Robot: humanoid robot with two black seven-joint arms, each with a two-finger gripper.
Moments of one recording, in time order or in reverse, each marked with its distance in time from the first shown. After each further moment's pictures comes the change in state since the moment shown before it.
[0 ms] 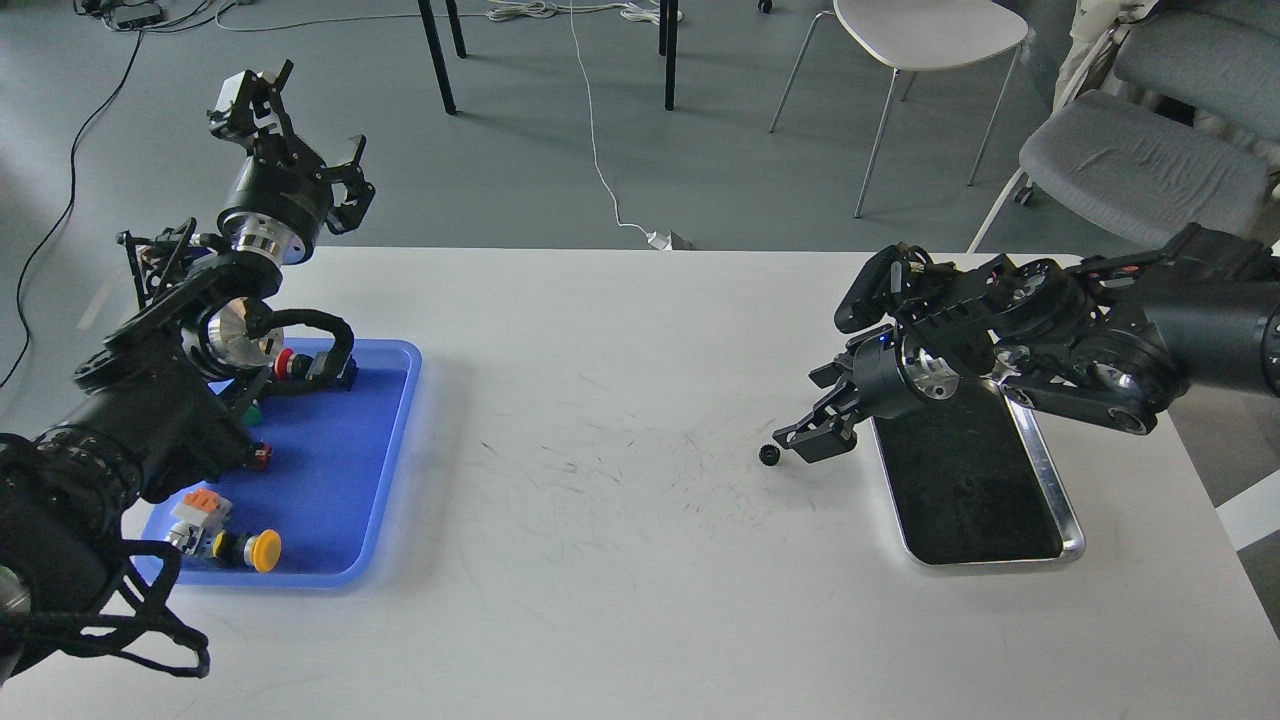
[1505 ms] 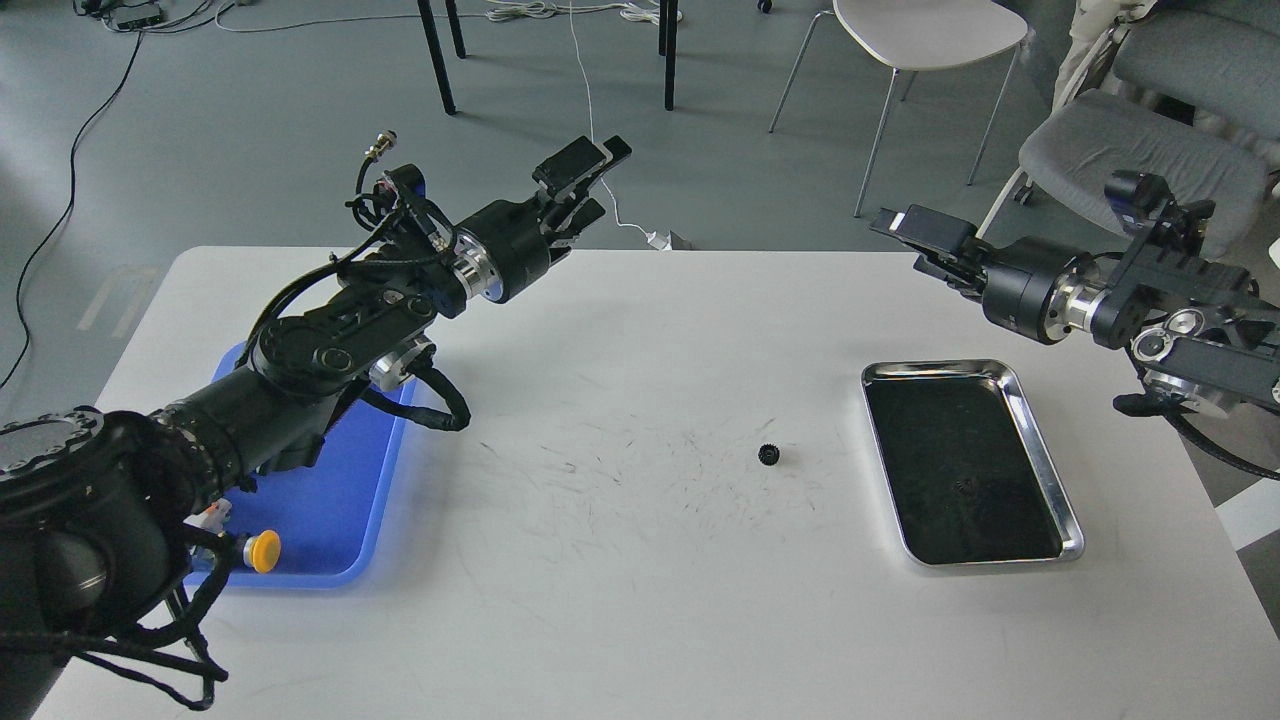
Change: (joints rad) left arm -0.087 -0.128 0.278 -0.181 0.704 0.150 -0.026; right arm -0.236 -0.422 0.494 0.159 0.749 -0.078 -0.095
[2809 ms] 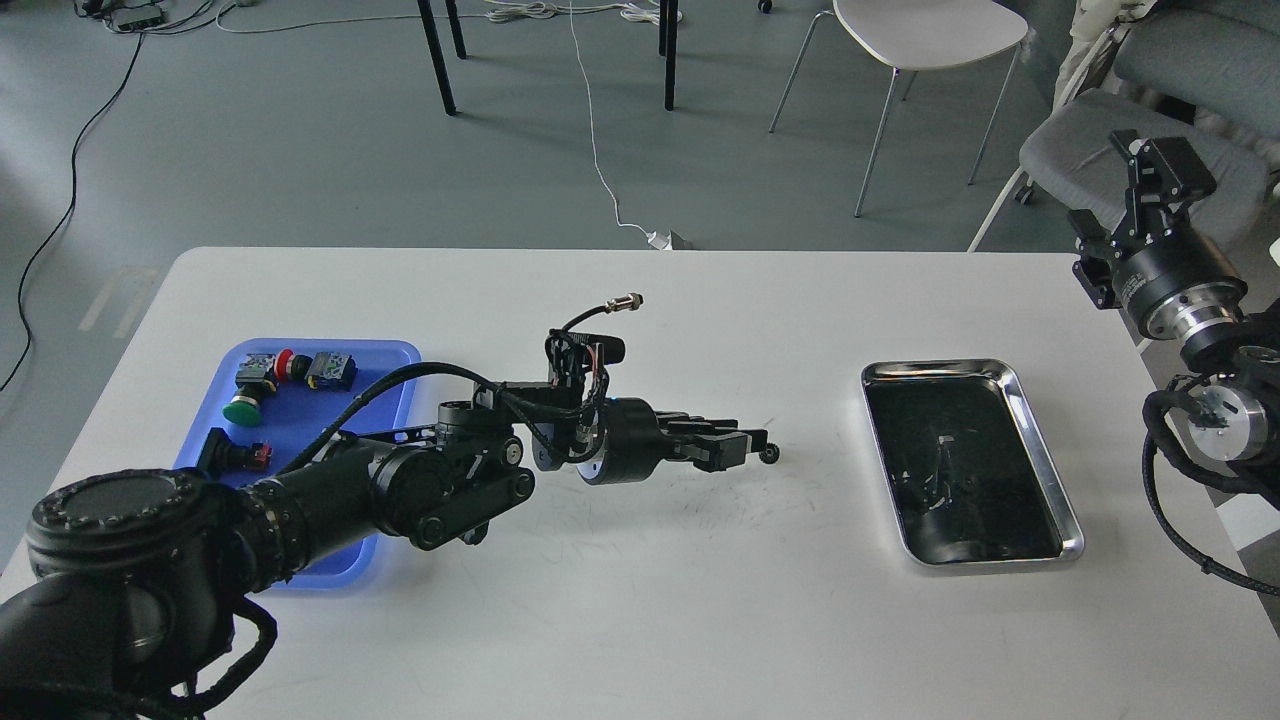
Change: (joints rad) left arm 0.104 -0.122 0.187 -0.162 0.742 0.004 0.000; right arm -0.469 -0.001 0.679 -0.151 0.478 -0.061 0.094
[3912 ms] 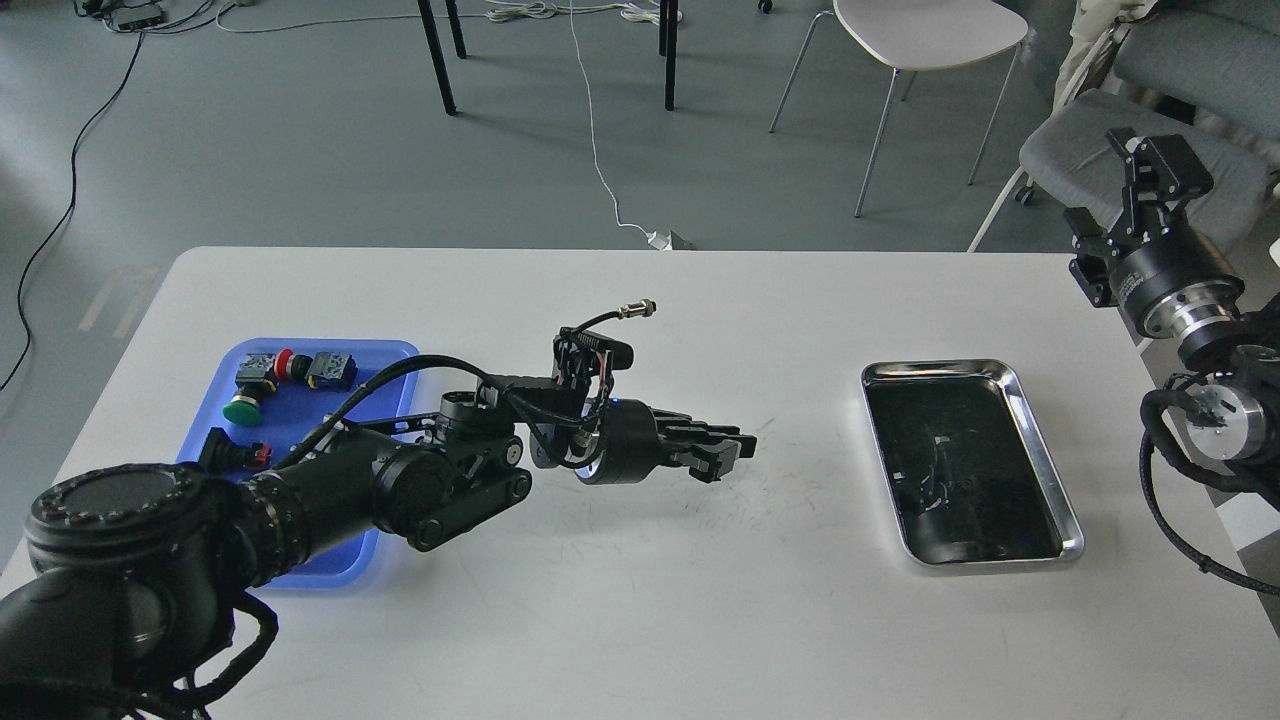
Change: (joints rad) left arm -0.003 0.000 0.009 0.003 0.165 0.004 0.000; right arm 0.001 0.000 0.001 0.012 0.003 -0.003 0.000
